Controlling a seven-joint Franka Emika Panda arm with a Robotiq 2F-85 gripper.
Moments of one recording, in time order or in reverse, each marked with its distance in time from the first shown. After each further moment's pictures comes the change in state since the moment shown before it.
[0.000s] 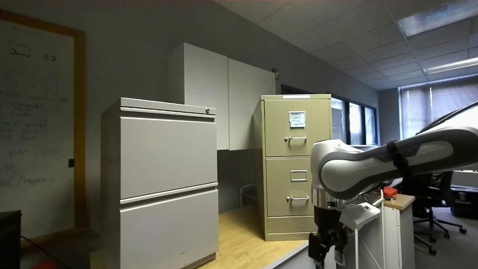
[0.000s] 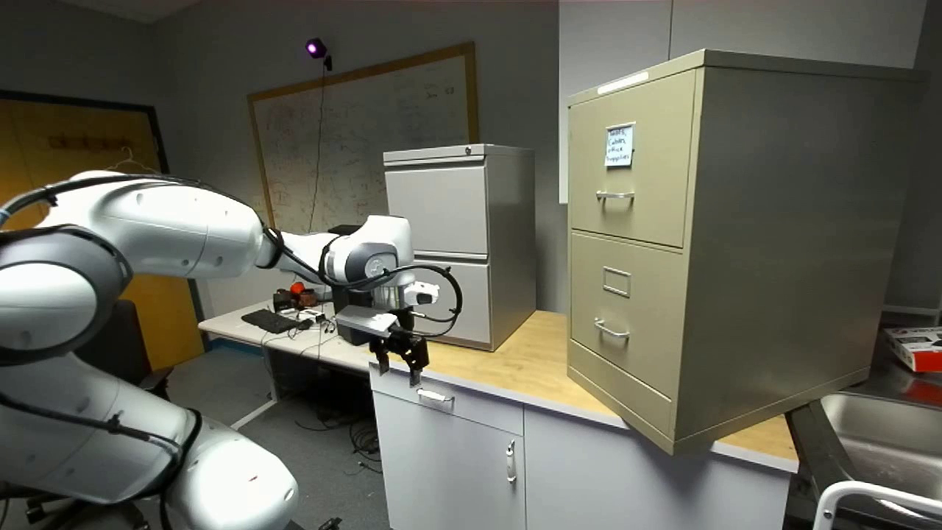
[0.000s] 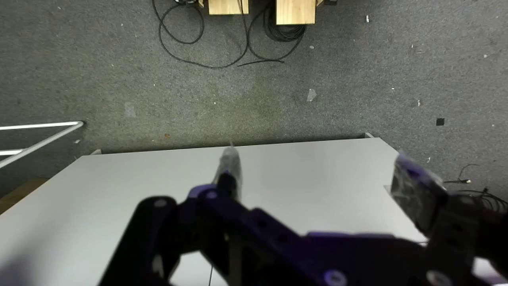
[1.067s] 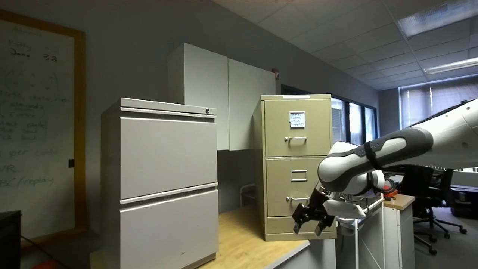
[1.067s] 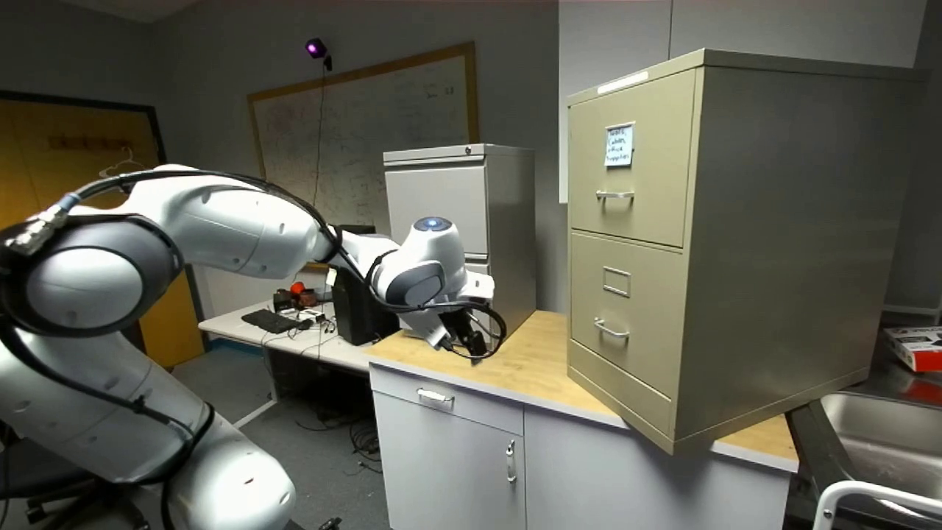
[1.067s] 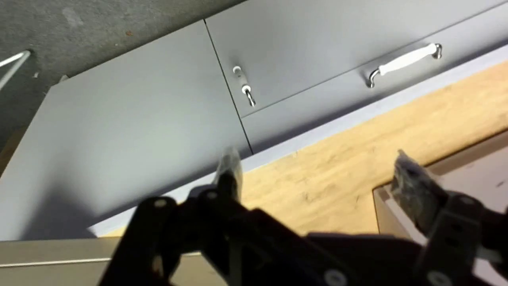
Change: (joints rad) arm -0.050 0.165 -0.169 0.044 0.194 0.509 -0.029
